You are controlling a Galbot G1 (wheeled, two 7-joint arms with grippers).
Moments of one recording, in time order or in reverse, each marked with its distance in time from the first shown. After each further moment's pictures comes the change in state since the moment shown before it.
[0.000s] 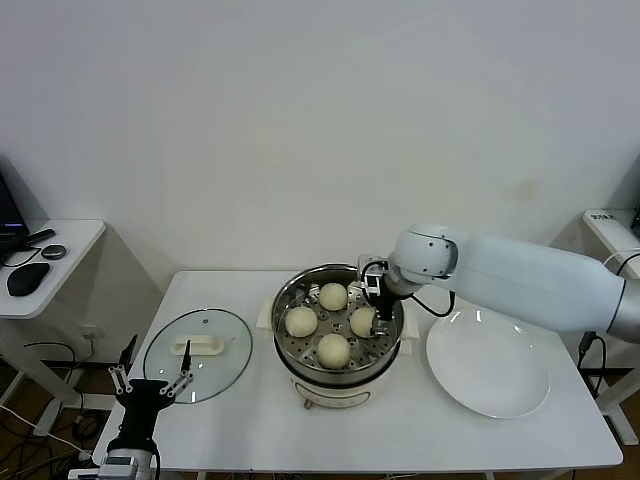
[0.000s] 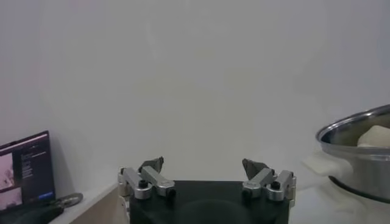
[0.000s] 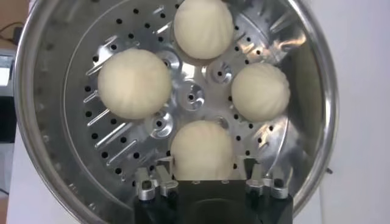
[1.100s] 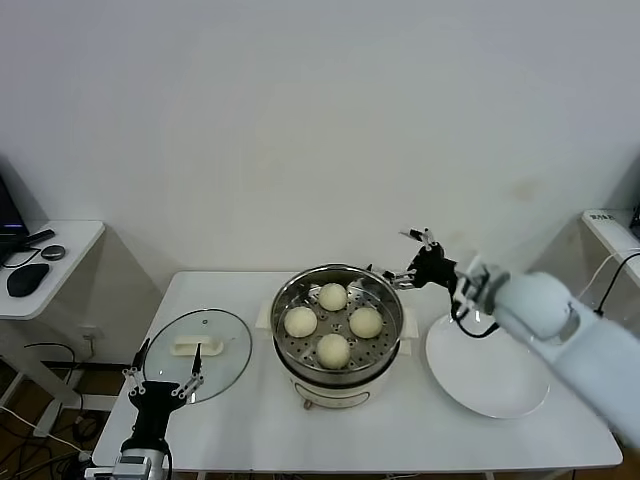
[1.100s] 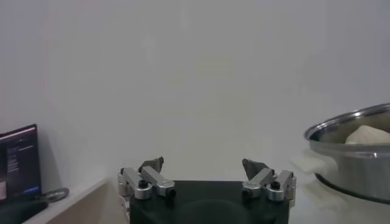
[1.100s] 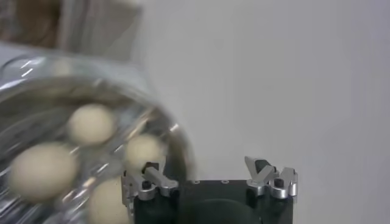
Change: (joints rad) left arm -0.025 -0.018 0.041 0.053 0.017 -0.018 -0.009; right arm -1.043 -0.244 1.162 0.309 -0.029 0.484 0.567
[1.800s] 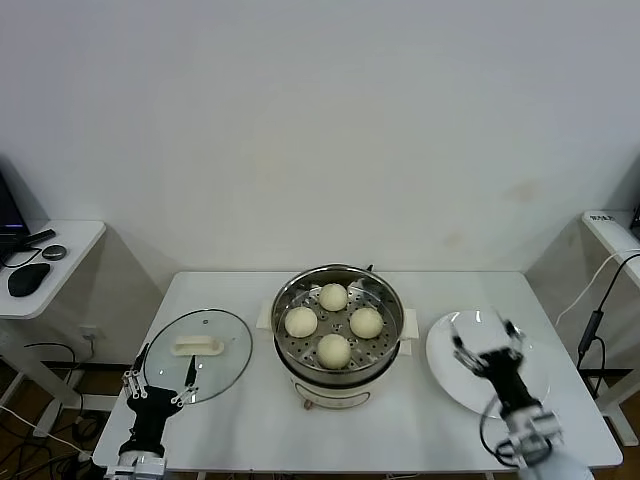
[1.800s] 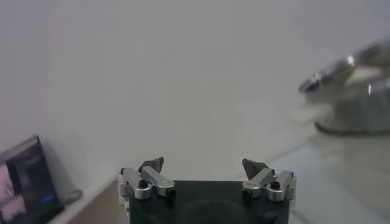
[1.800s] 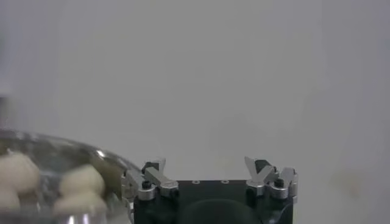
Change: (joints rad) left arm -0.016 0.088 0.011 0.095 0.363 0.062 -0.101; right arm -0.926 0.683 0.837 0.070 -0.323 0.446 0.041
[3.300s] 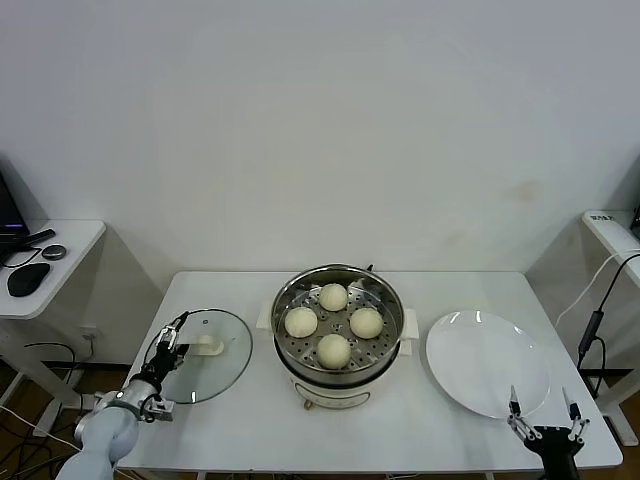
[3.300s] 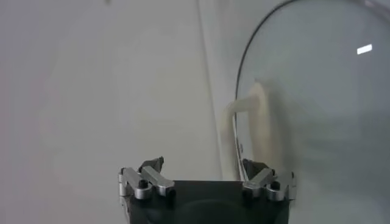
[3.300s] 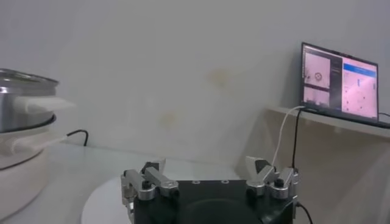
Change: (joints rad) left arm -0.566 0.154 0.122 0.689 0.845 -0.152 0.021; right arm -0.198 0.203 0.177 -0.002 -0.020 0.055 0.029
